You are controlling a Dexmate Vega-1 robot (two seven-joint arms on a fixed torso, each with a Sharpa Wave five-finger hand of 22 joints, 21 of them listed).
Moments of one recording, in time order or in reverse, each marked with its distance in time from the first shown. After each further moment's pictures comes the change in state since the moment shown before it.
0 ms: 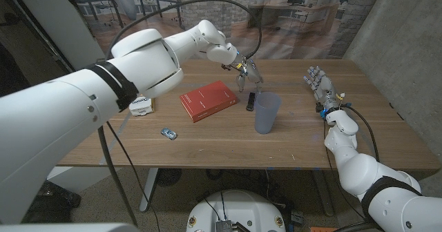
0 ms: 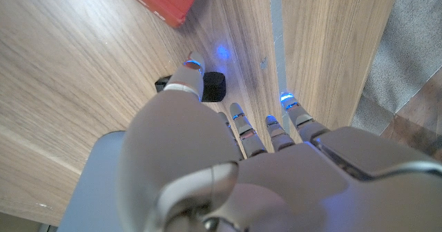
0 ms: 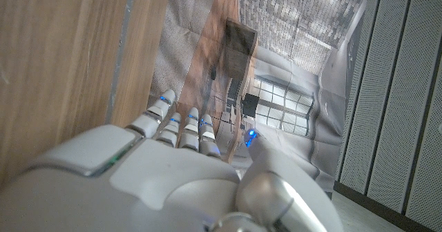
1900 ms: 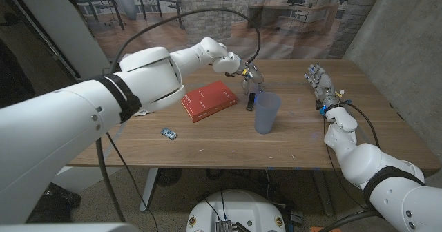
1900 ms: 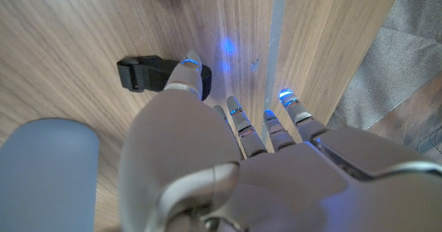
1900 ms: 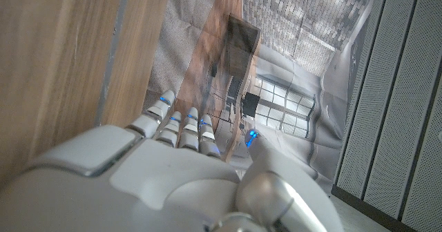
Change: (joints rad) left arm 0.066 0.008 0.122 -0.031 -0.301 0.234 -0.068; left_hand 0.016 0.008 -0.089 0.019 -0.008 0.067 0.018 0.061 0.002 0.071 0.004 0.040 0.019 0.075 -0.003 0.000 0.003 0.041 0.003 -0.003 0.005; right arm 0.069 -0.032 0.003 0.128 -0.047 0.075 -0.036; right_hand 0.000 0.000 -0.004 -0.004 -0.015 -0.005 0.005 -0.006 0.000 -0.002 0.009 0.000 0.000 0.004 0.015 0.000 0.000 -0.004 0.004 -0.015 0.000
